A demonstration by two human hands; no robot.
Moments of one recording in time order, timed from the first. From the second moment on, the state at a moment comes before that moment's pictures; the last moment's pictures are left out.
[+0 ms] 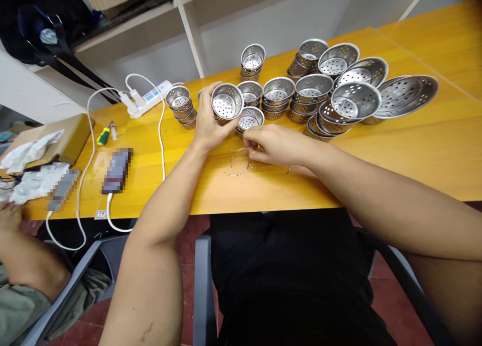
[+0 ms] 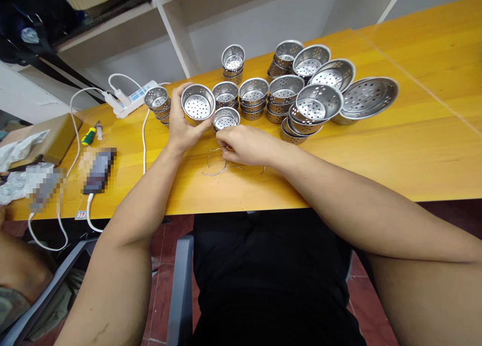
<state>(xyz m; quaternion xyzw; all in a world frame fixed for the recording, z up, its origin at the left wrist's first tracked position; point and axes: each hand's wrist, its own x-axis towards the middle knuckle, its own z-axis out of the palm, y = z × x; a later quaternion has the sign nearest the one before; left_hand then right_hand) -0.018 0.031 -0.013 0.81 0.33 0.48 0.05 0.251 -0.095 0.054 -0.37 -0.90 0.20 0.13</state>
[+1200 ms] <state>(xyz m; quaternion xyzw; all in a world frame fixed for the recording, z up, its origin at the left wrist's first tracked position) -0.021 0.024 -0.006 0.80 0.33 0.49 0.02 0.263 -0.076 0.038 -0.44 -0.73 0.31 0.42</state>
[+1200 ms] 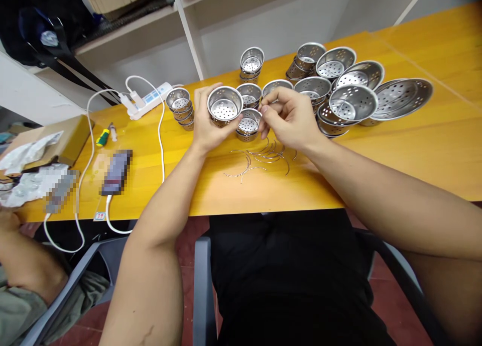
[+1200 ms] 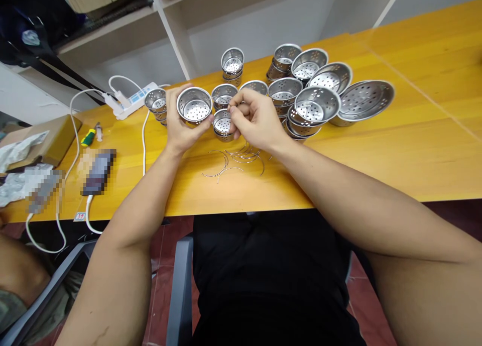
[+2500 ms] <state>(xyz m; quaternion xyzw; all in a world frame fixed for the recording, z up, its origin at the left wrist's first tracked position) -0.026 0.044 -0.031 0.81 0.27 0.51 0.08 0.265 -0.045 0.011 -0.33 -0.67 0.29 0.60</state>
